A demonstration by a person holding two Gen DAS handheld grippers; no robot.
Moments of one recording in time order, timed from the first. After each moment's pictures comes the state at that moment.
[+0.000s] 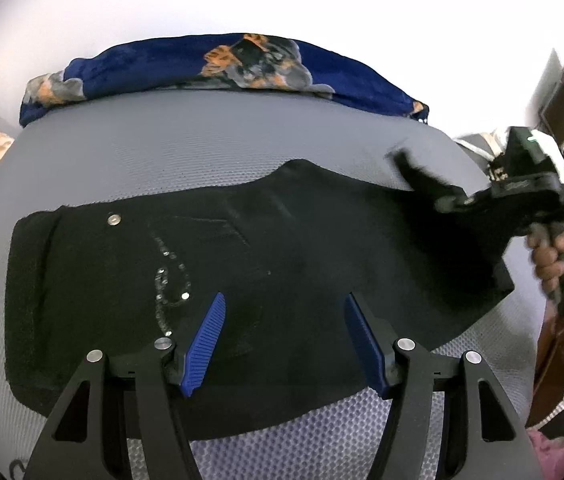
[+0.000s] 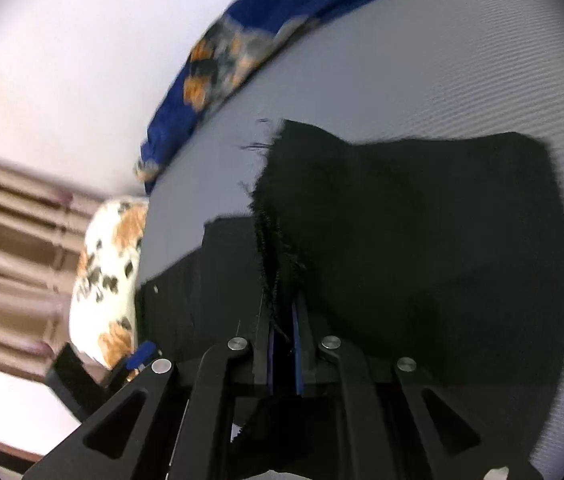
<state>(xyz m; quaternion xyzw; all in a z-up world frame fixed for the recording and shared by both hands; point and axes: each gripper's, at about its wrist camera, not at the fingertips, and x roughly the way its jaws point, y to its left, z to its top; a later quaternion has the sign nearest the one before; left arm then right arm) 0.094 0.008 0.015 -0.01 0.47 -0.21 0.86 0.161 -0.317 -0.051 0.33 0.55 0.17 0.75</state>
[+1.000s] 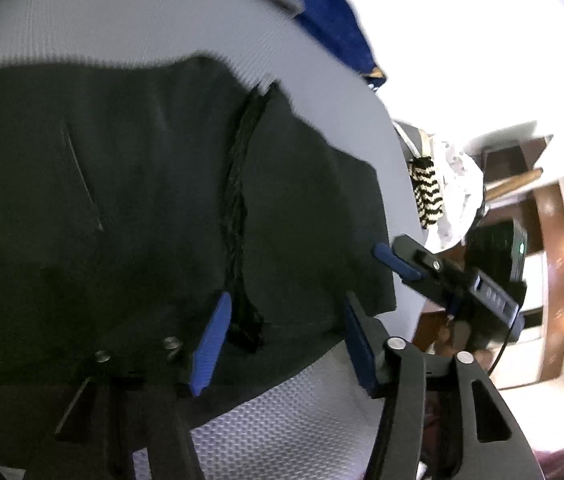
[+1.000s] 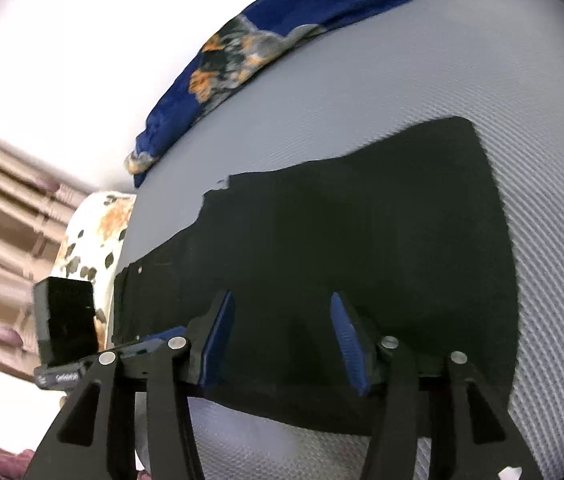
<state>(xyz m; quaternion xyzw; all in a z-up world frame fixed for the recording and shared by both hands) 0.147 -0.044 -0.047 -0.23 0.63 -0.33 0.67 0.094 -0.320 -0.040 0.33 0.50 0.11 0.79</state>
